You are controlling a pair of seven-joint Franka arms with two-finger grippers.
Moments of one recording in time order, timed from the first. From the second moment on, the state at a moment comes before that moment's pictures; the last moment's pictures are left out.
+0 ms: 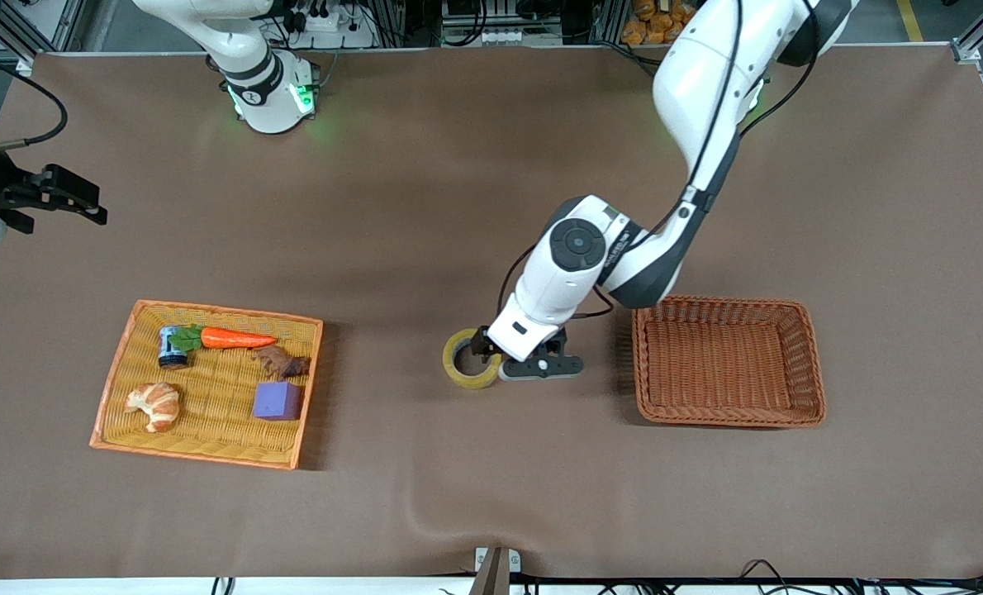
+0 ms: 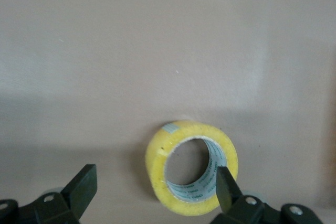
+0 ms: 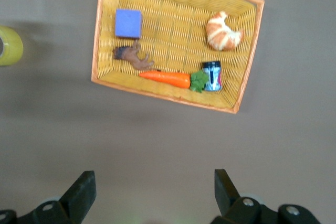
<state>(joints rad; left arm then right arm) -0.56 0.82 -0.15 -1.32 0.02 2.43 -0.75 -0.03 0.02 0.01 -1.54 0.02 1.47 -0.13</state>
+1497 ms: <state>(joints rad) -0.67 0.95 -0.07 -1.34 0.11 2.63 -0.75 -0.09 0.00 0.02 -1.55 0.02 1.52 -0.13</state>
